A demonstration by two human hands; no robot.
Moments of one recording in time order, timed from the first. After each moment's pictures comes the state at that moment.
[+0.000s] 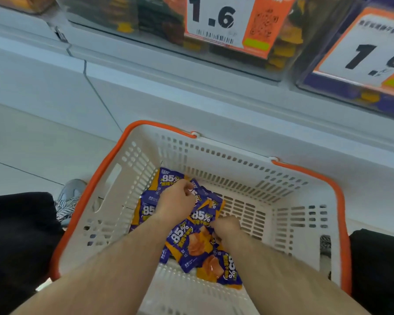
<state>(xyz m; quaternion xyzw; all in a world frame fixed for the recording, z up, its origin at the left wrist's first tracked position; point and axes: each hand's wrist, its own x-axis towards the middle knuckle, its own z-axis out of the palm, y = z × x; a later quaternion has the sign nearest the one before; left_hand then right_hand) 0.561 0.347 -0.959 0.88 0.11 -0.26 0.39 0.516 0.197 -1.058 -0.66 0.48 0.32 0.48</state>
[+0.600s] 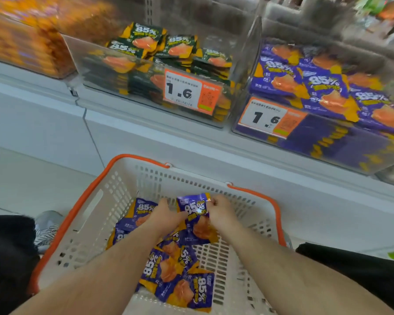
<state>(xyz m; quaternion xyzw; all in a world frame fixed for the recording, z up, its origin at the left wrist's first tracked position) 0.549 0.325 -0.894 0.79 0.13 -0.31 0.51 0.545 0.158 -0.899 -0.85 0.23 0.13 0.45</state>
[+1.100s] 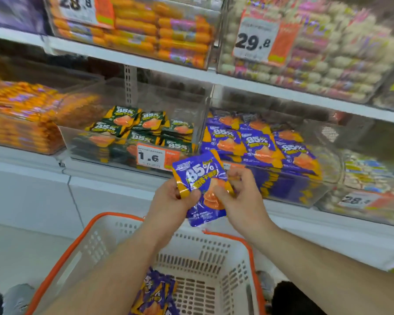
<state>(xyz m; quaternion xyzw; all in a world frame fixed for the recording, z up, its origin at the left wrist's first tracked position) 0.554 0.266 -0.712 0.63 -0.07 -0.09 0.77 0.524 0.119 -0.686 -0.79 0.05 -0.17 0.59</state>
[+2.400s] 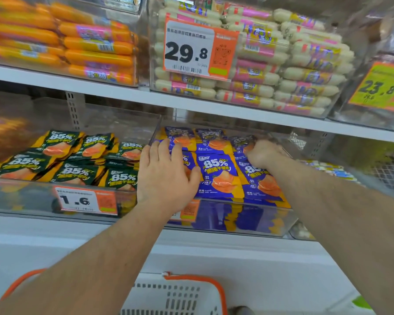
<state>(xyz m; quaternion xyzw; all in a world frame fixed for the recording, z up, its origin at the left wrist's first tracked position) 0.663 0.148 -0.654 0.94 -0.16 0.29 0.12 0.692 -0.107 -0.607 -0.95 0.29 -0.08 0.09</state>
